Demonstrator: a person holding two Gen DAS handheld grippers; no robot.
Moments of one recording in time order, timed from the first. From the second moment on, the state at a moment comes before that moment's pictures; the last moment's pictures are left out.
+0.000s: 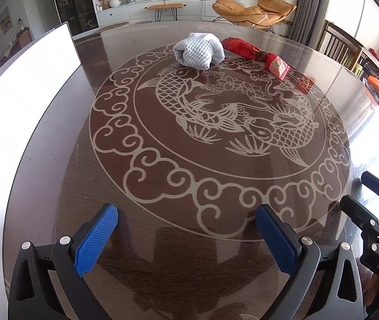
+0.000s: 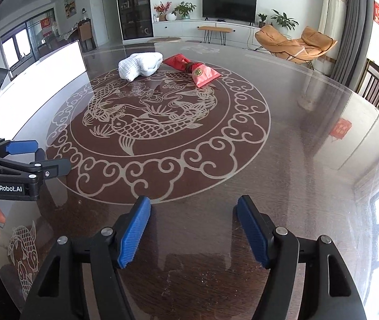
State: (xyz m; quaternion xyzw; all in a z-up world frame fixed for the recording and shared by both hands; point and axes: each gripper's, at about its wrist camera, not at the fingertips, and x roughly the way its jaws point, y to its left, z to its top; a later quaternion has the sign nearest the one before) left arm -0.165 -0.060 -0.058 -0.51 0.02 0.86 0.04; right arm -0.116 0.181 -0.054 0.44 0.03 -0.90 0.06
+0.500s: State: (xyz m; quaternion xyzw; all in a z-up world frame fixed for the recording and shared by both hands) left arm -0.177 -0.063 -0.058 -0.52 0.06 0.85 0.10; right arm -0.116 0.181 -0.054 0.44 0.03 -0.90 0.07
